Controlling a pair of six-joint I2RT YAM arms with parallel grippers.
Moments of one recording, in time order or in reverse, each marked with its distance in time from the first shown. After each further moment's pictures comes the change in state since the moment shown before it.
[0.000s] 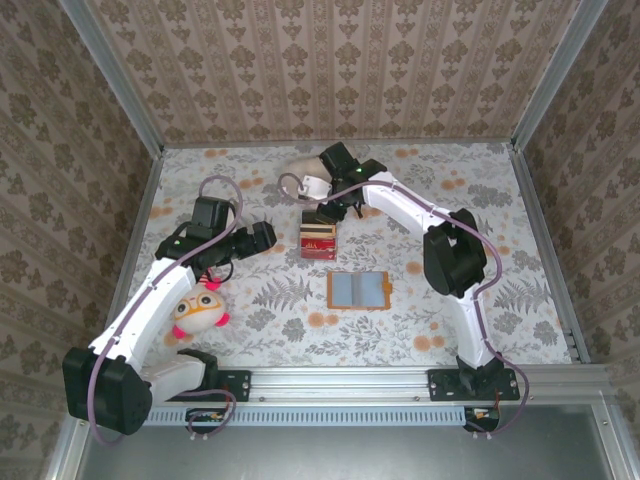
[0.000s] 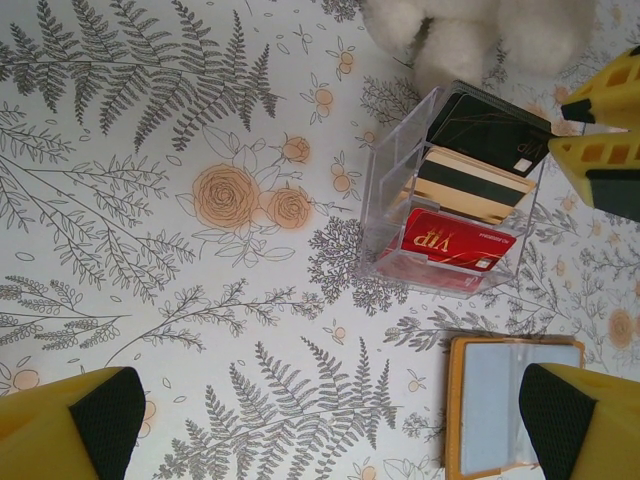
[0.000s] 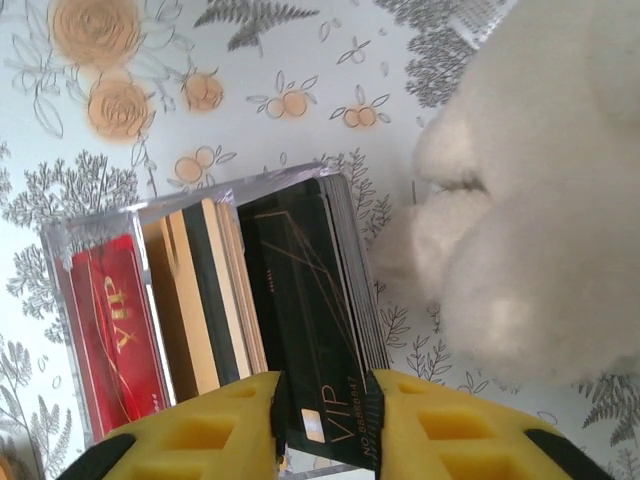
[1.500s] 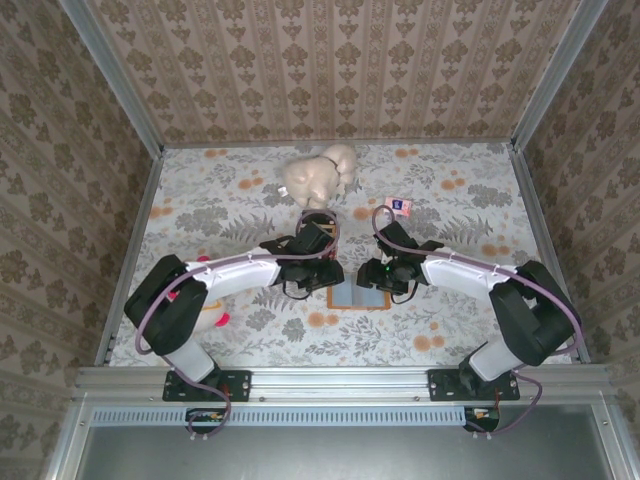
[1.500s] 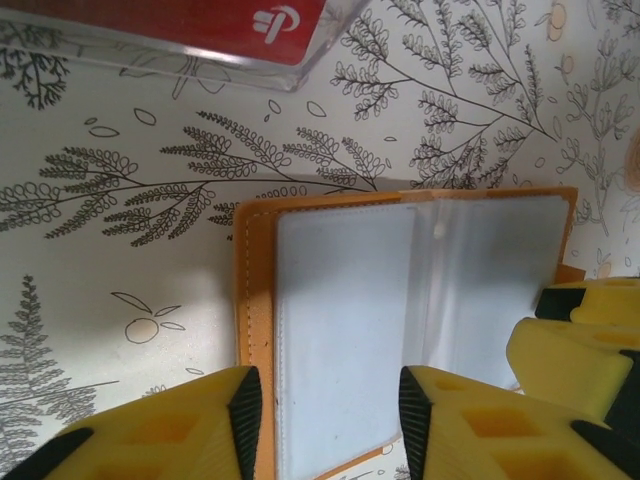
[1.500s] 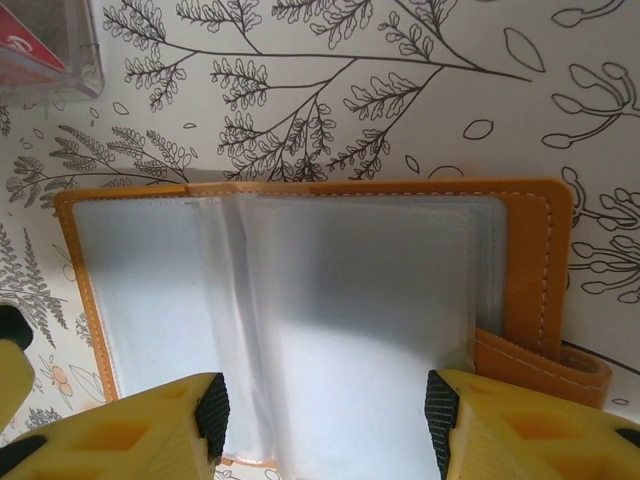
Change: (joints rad) left arm -0.518 0.519 0.041 0.307 0.025 -0.380; right arm -0.003 -0.627 -1.101 0.350 -0.043 1.408
